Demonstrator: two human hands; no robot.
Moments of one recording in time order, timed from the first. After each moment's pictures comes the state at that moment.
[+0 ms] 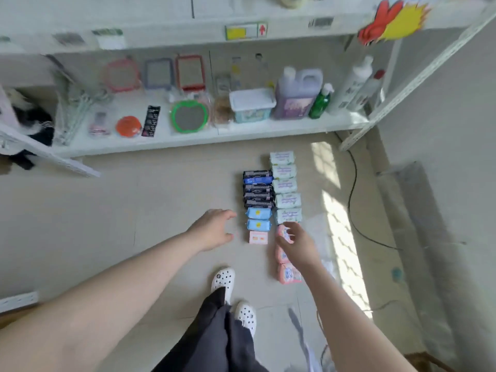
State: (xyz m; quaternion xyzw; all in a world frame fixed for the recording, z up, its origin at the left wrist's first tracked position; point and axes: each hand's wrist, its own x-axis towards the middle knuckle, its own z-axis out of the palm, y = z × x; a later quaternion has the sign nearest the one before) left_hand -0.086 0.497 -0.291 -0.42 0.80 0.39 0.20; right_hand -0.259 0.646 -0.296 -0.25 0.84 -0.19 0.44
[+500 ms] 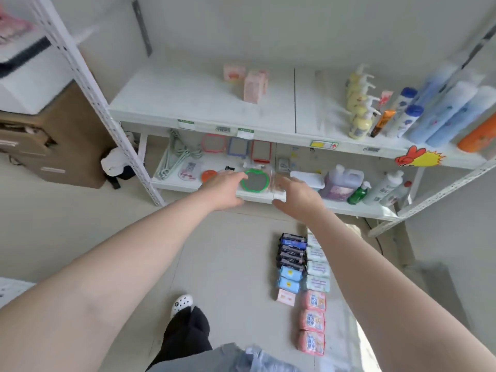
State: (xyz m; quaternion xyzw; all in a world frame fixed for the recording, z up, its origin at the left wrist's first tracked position) left_hand 0.068 0.393 -0.053 -0.48 0.85 0.20 0.00; right_hand -0.130 0.460 -0.052 -0.66 0.73 -0.03 0.17
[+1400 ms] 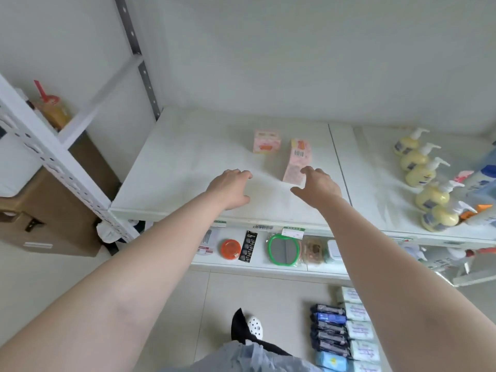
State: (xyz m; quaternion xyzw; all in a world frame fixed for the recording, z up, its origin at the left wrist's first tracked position) left_hand 0.108 0.009 -0.027 -0.47 0.86 0.17 0.00; right_hand -0.102 0.073 -0.016 -0.54 0.83 -0.04 0.14
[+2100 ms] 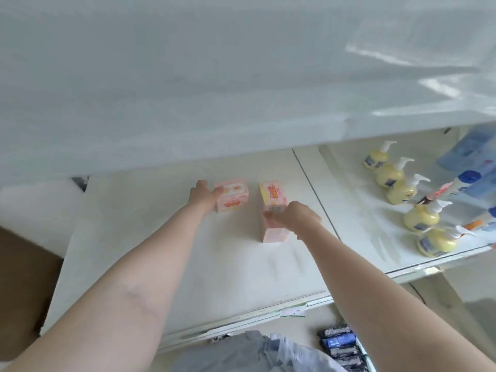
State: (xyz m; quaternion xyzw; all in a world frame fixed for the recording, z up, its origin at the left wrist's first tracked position) left_hand -0.003 -0.221 -0.074 -0.61 0.66 0.44 -0.11; right_hand -0.157 -0.058 -0.030 -0.30 0.90 -0.04 0.31
